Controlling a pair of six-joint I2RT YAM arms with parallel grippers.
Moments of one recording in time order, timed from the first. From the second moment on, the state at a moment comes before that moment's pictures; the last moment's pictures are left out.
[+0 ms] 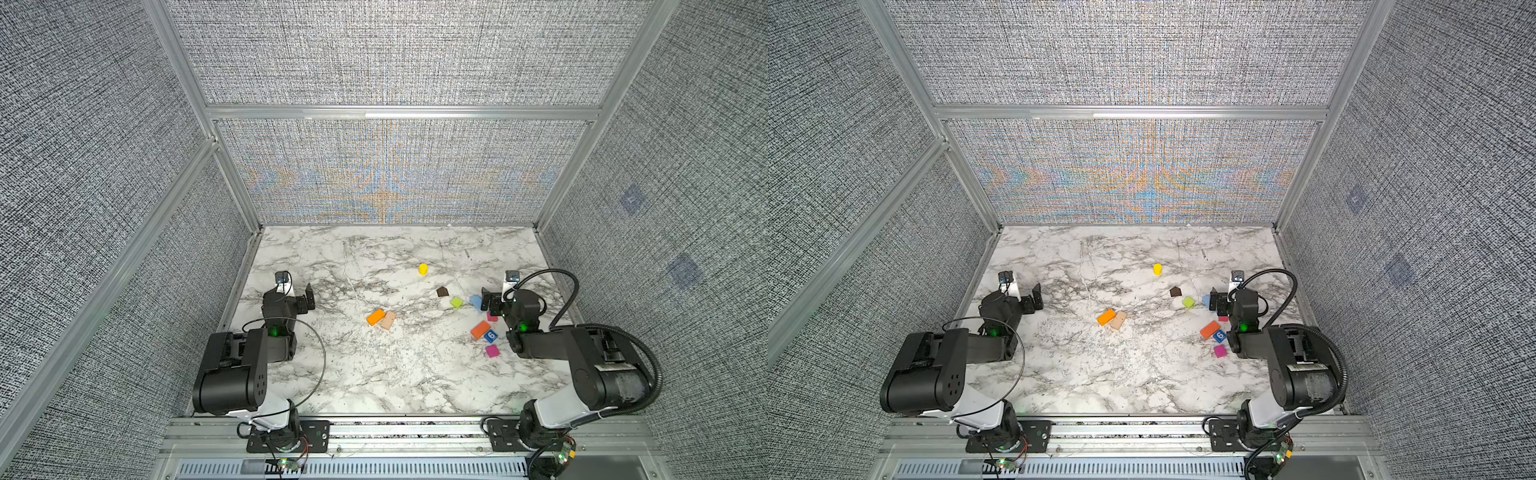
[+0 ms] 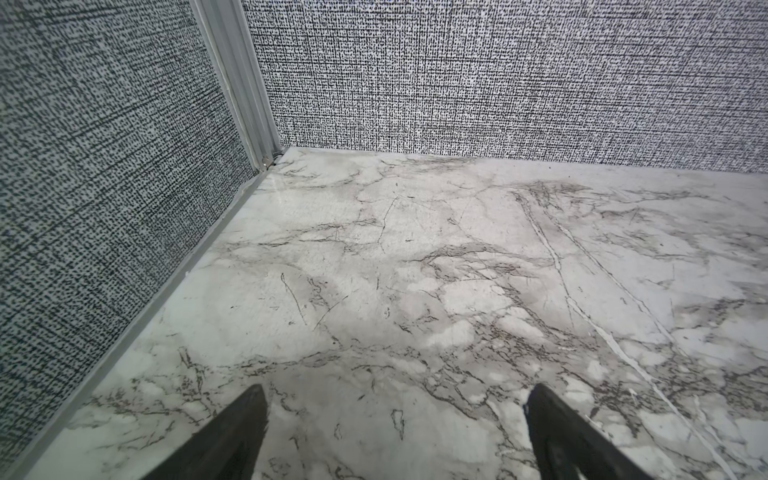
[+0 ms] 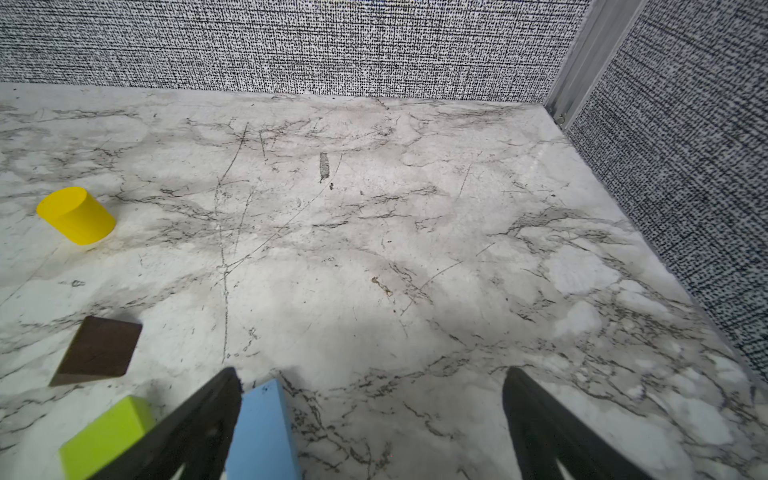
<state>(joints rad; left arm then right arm) 0.05 1.54 0.36 0.89 0.03 -0.01 0.04 1.55 0.39 0.77 0.06 -0.01</state>
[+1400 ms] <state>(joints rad) -0.60 1.68 1.47 -0.77 -0.34 -0.33 0.23 1.13 0.91 -0.57 0.00 0.30</state>
